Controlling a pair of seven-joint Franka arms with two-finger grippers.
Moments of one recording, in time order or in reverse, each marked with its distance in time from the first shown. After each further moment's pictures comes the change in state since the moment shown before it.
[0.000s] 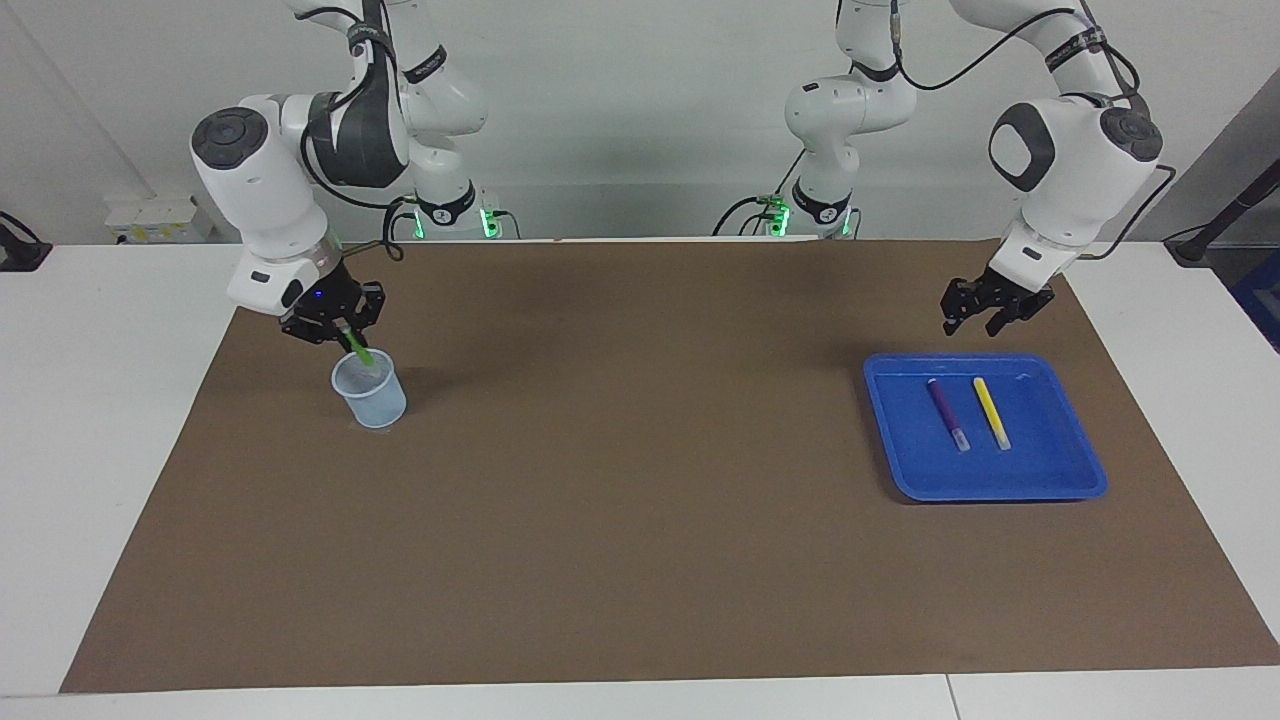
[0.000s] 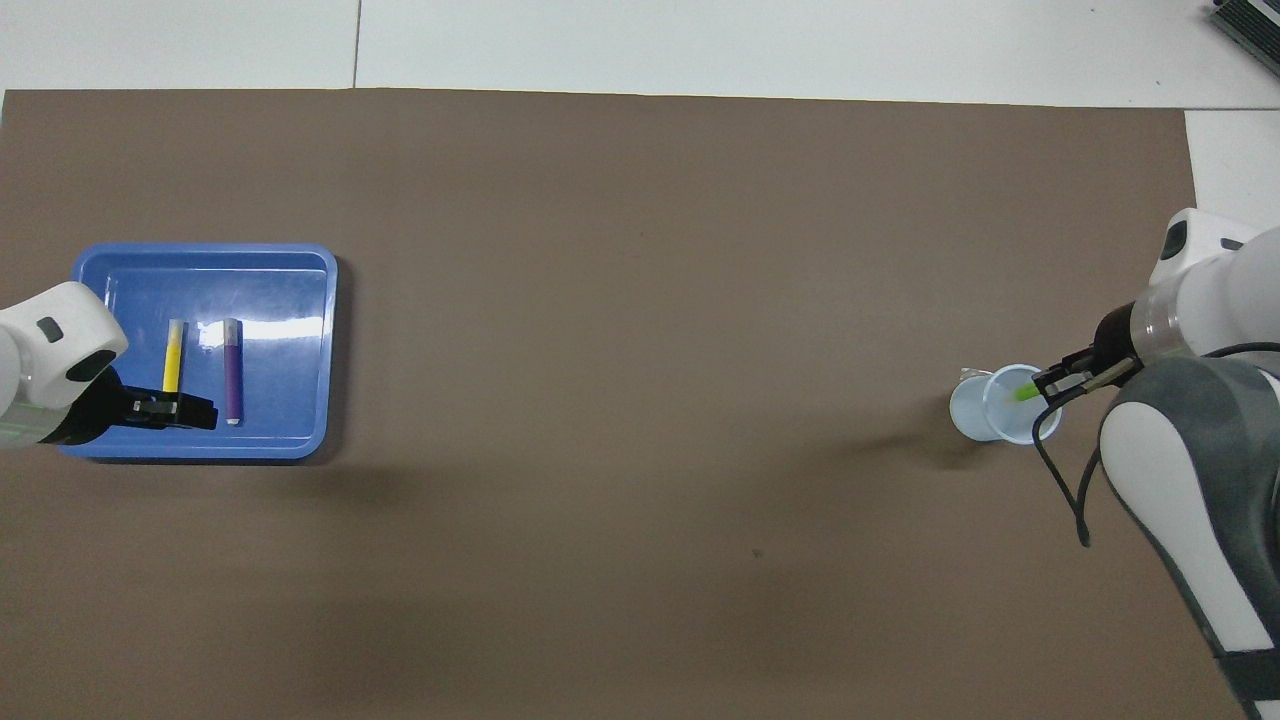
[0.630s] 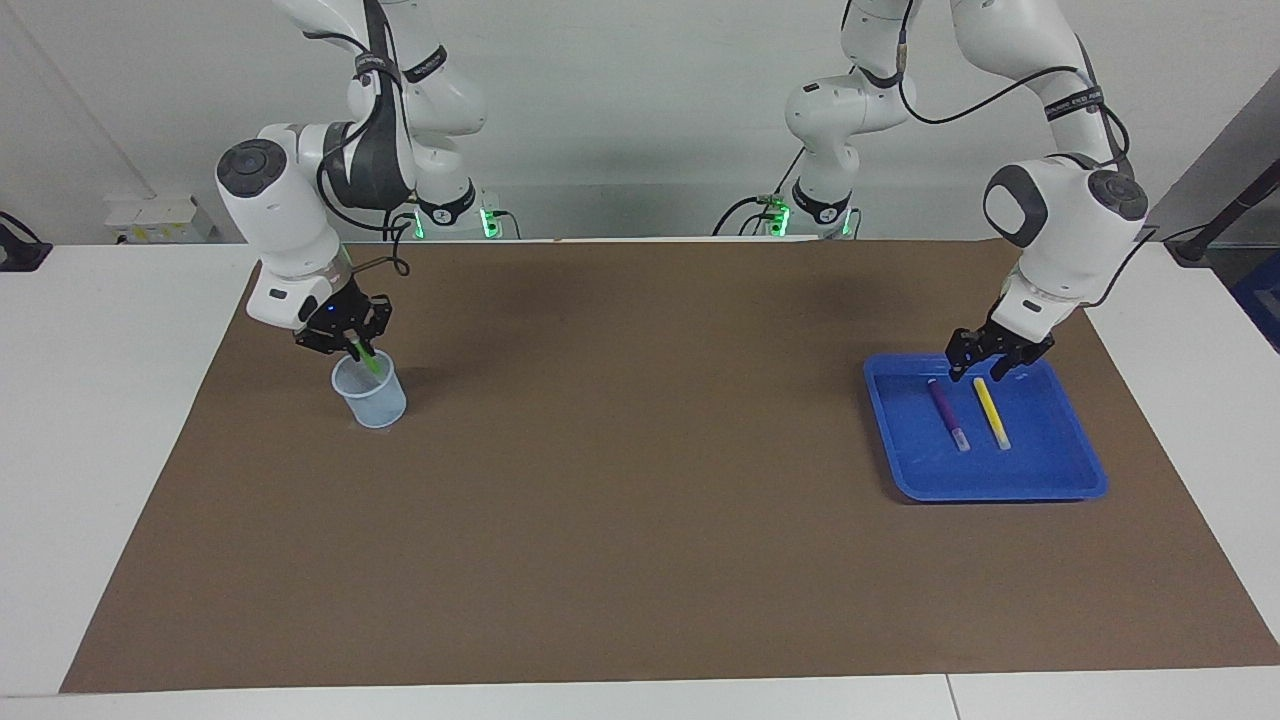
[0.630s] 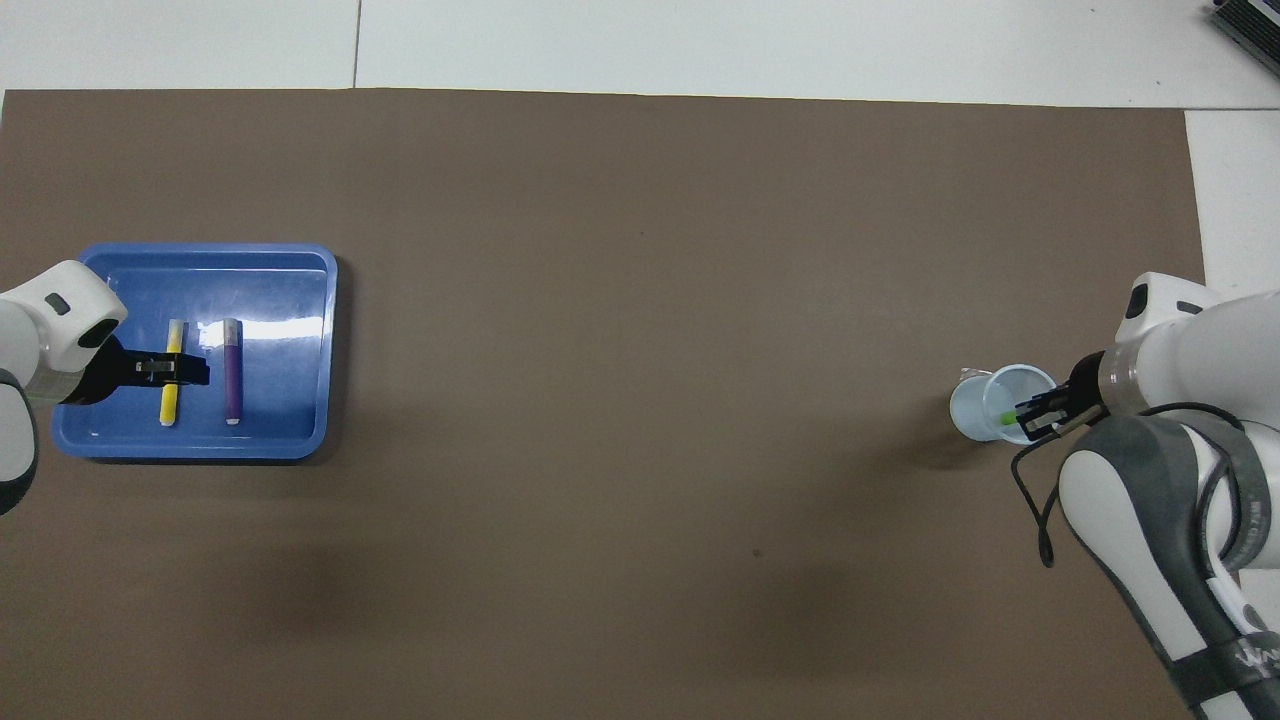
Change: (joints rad) left arm 0.012 0.155 0.000 -0.002 0.000 0.215 0.000; right arm -0.019 -0.009 0.001 -0.130 0.000 0.110 -0.011
